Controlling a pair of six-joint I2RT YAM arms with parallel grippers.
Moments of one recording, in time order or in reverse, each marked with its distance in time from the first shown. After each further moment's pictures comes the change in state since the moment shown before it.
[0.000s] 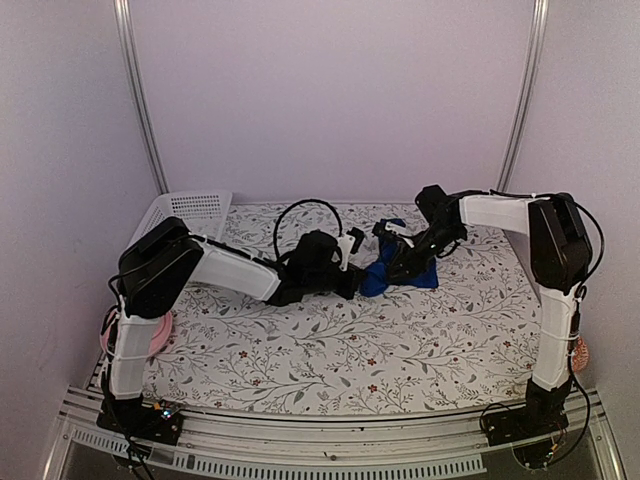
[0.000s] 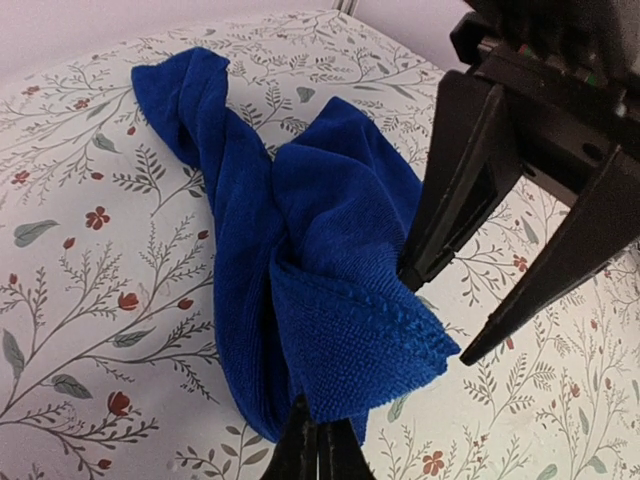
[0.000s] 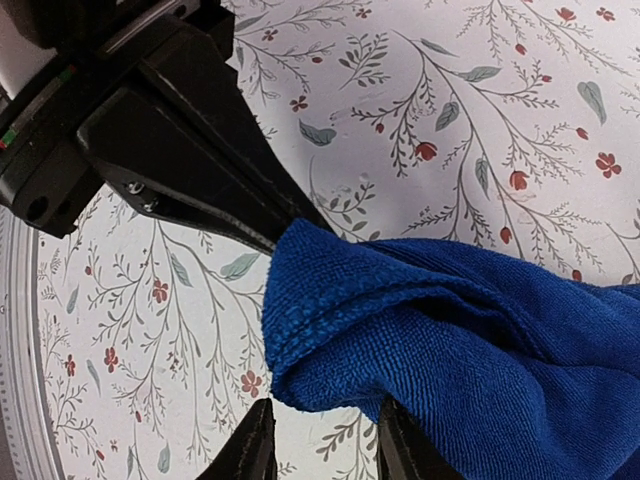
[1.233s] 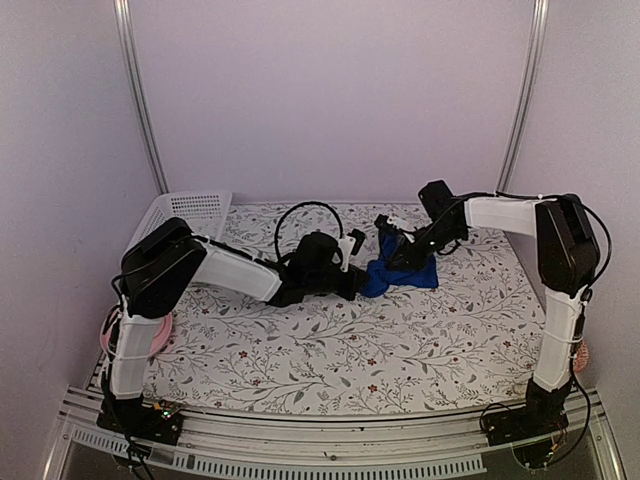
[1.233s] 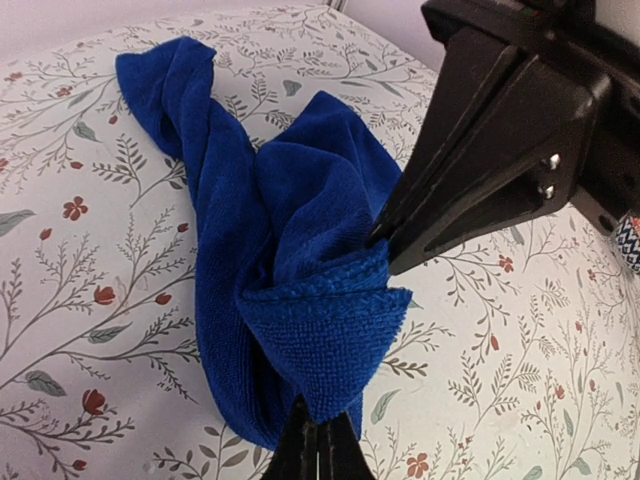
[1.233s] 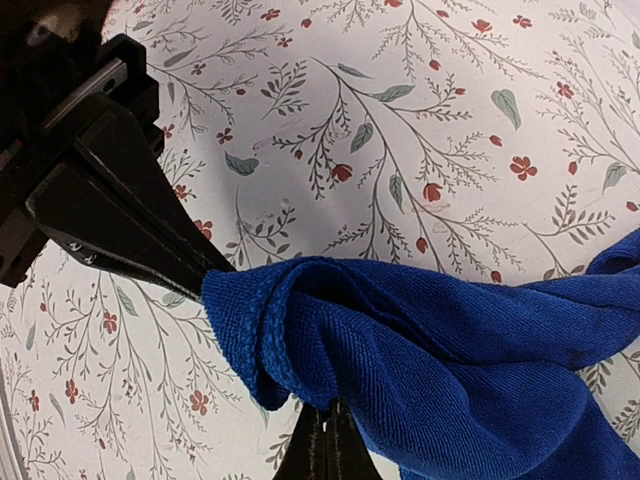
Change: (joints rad) left arm 0.003 0.016 0.006 0.014 0.052 -0.042; right arm 0.000 -0.042 -0.061 0.176 0.094 0.122
